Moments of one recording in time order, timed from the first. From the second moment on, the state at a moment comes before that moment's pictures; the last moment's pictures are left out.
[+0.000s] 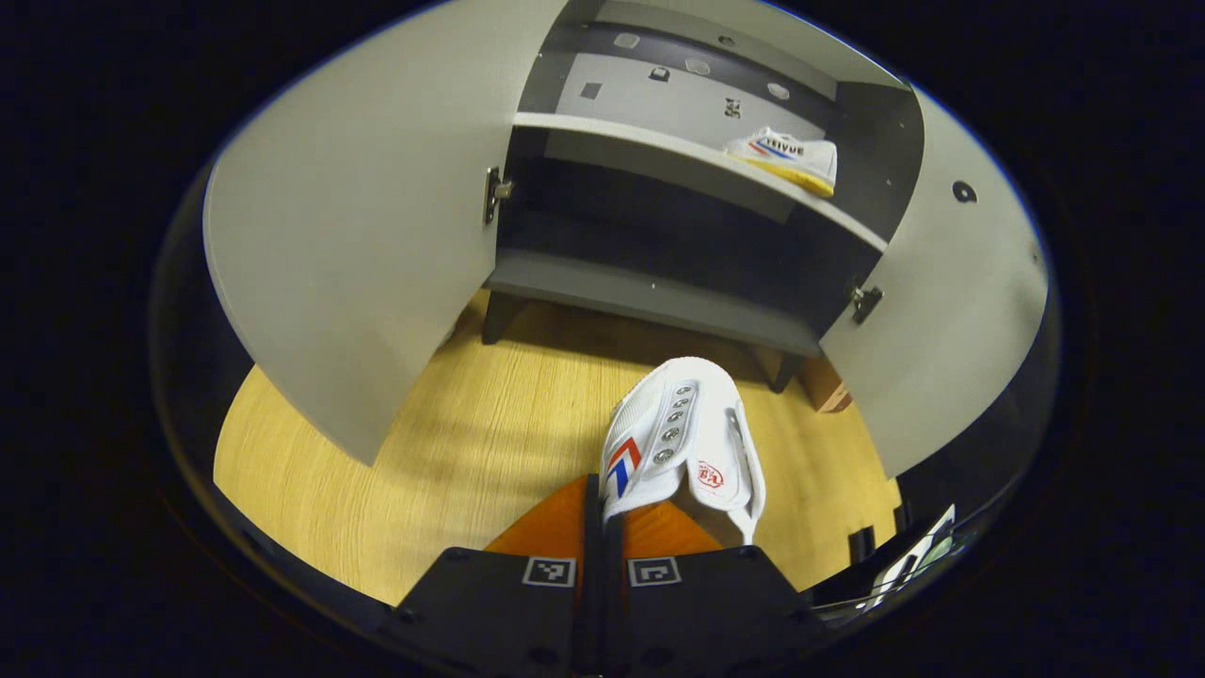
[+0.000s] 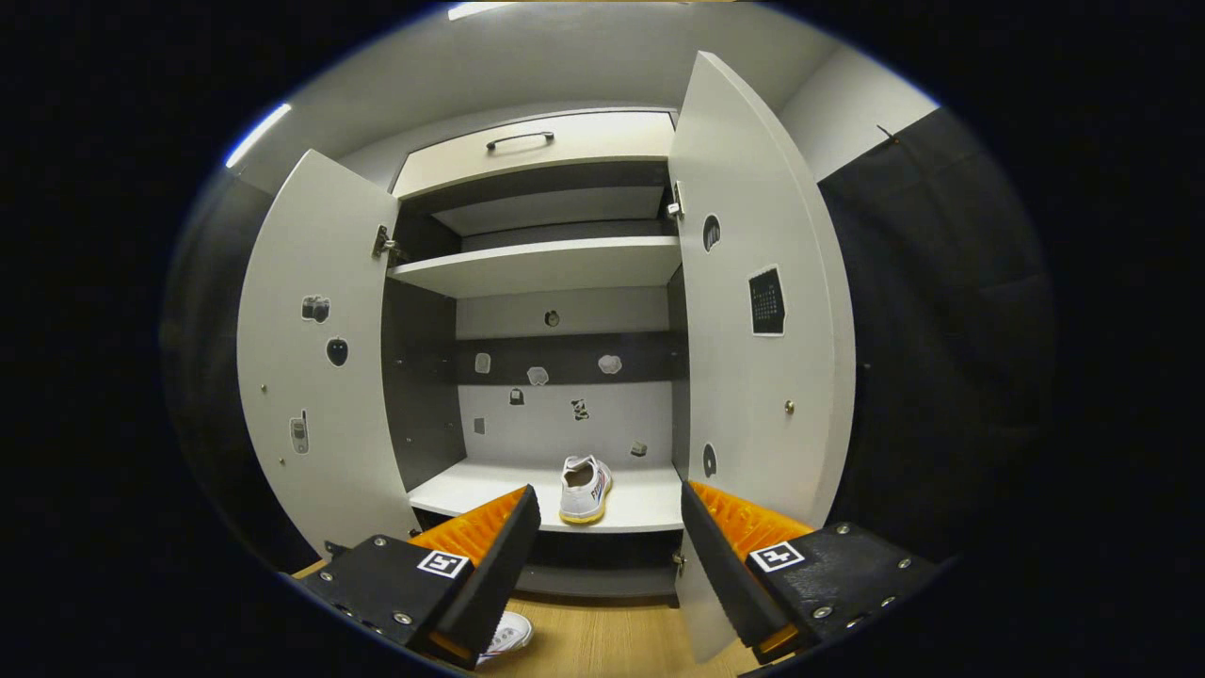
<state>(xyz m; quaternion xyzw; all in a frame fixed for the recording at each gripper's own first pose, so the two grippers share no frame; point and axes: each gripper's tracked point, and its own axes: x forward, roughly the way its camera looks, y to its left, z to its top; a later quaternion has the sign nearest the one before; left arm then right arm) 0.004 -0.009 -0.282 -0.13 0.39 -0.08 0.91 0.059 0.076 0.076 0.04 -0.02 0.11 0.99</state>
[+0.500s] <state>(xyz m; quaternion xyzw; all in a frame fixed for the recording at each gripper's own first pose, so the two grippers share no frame) 0.008 0.015 -0.229 -0.11 0.25 -0.10 0.96 0.053 0.071 0.088 0.05 -0.02 0.11 0.99</state>
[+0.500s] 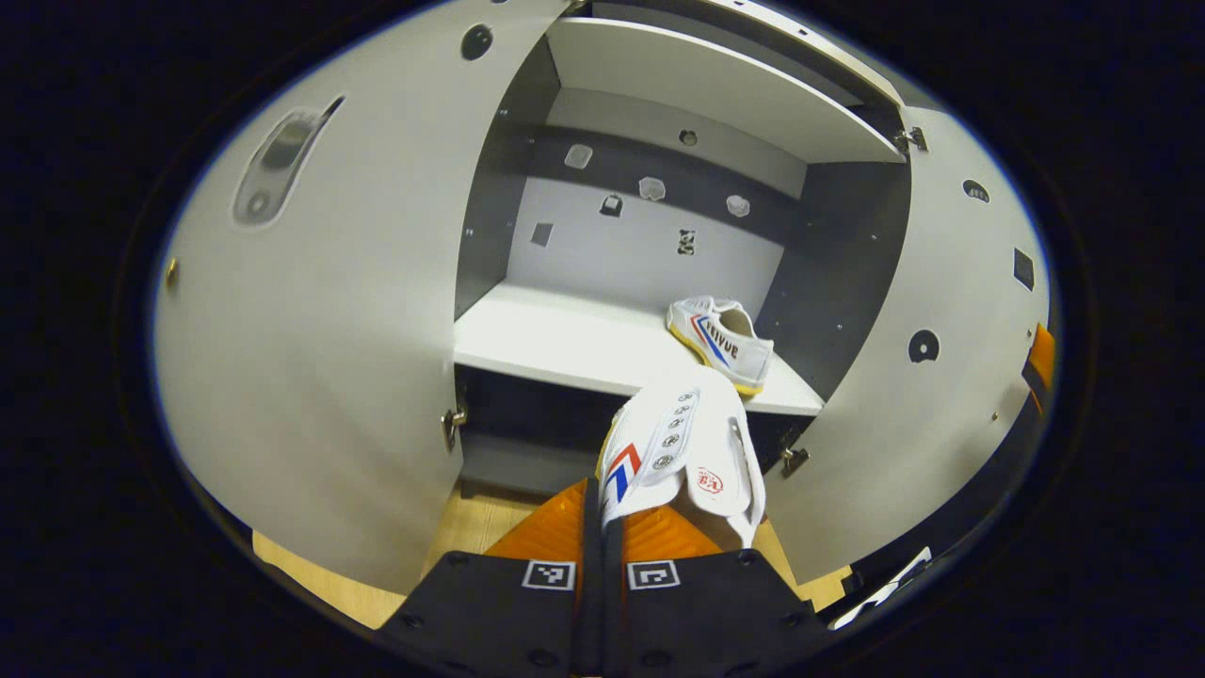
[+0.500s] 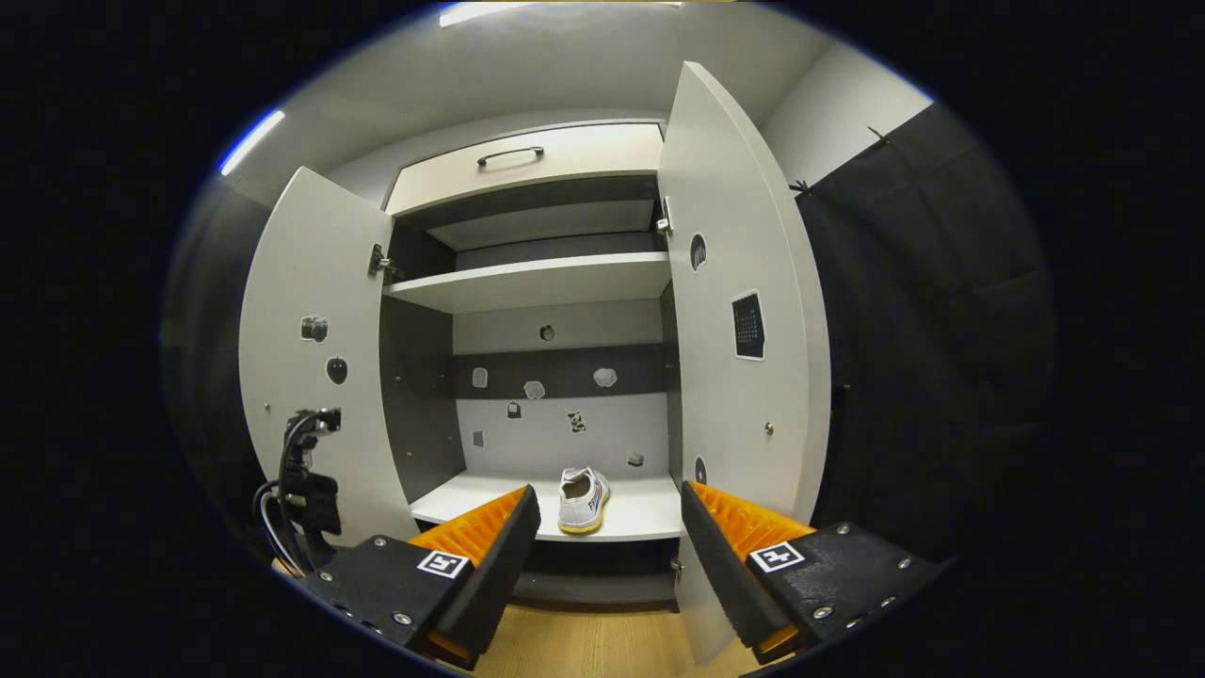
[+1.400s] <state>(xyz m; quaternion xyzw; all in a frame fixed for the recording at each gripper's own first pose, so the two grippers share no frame) 0.012 0.017 -0.233 -0.09 0.22 -0.05 0.97 0.057 0.047 0.086 0.04 -0.01 0.10 0.99</state>
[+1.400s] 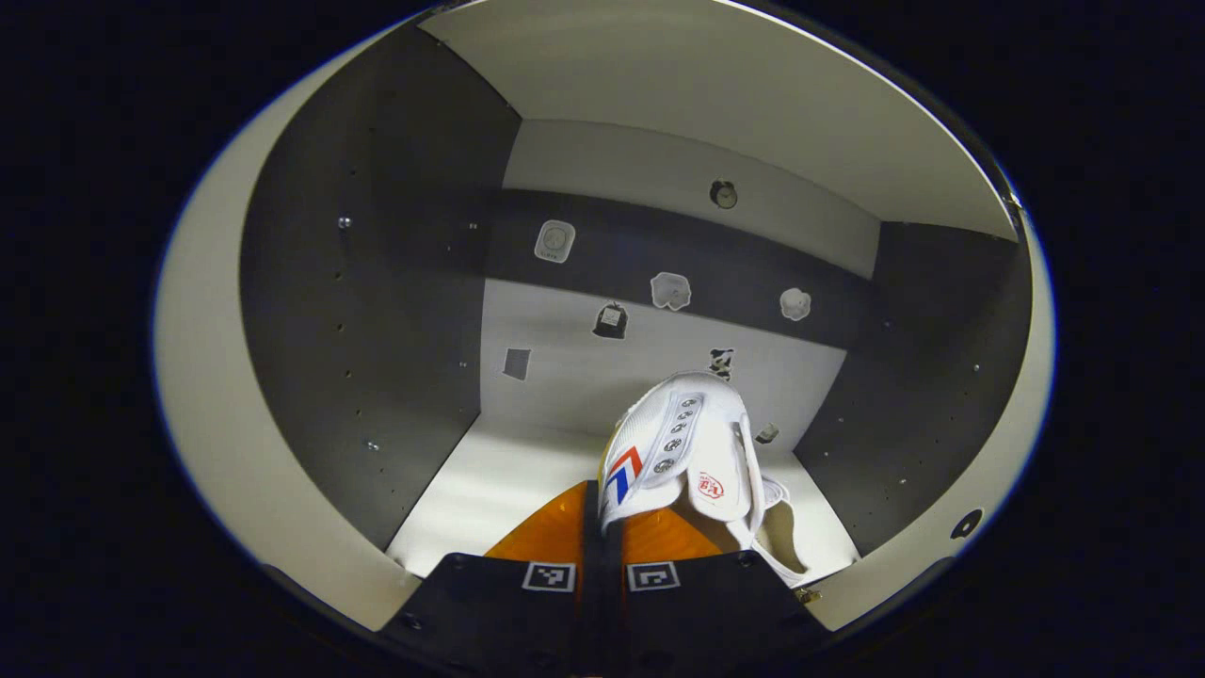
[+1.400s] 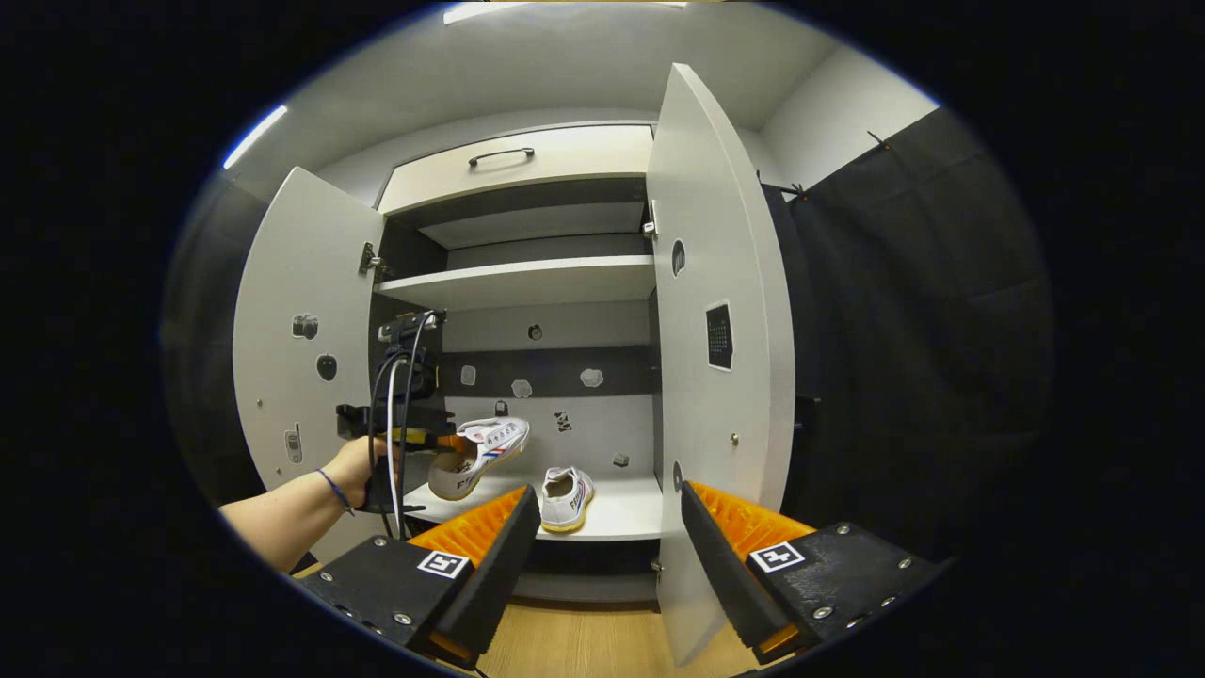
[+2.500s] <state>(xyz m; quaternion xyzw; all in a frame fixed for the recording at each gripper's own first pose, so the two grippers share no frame) -0.035 0.018 -0.233 -0.06 0.29 -0.05 0.95 0.066 0.056 0.071 0.06 0.00 0.12 0.99</state>
